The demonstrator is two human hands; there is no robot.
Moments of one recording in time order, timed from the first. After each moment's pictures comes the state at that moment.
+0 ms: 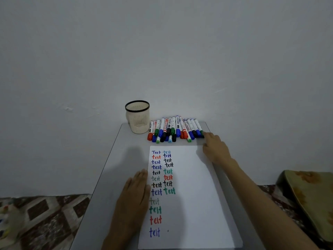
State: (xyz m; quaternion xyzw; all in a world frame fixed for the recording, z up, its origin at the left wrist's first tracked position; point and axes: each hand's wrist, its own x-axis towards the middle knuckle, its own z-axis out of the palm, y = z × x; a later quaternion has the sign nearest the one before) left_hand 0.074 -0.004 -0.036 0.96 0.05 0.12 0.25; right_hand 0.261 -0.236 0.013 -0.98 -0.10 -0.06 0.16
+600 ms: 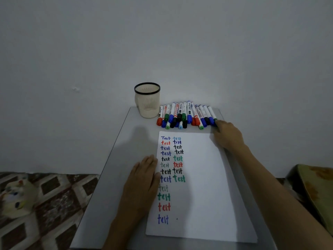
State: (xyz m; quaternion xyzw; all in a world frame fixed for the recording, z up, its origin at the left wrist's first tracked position) left_hand 0.082 0.002 -0.046 0.96 0.02 0.13 0.23; right_hand 0.301 -0.237 -0.006 -0.98 -0.10 -0.10 0.12
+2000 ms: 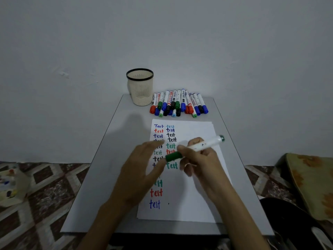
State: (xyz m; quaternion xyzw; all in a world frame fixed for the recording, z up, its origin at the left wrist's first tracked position) left_hand 0.064 -0.018 -0.004 0.90 -0.07 0.20 0.38; right_hand 0.105 -0.189 0.025 -0.58 -0.05 0.15 0.80
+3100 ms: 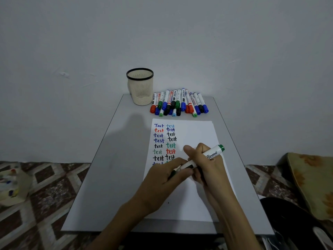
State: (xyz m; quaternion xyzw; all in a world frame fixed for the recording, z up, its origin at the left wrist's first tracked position) left_hand 0.061 -0.058 -0.009 0.83 -0.16 0.09 0.54; right_hand 0.087 -0.190 0.033 -0.59 -0.01 0.10 0.80
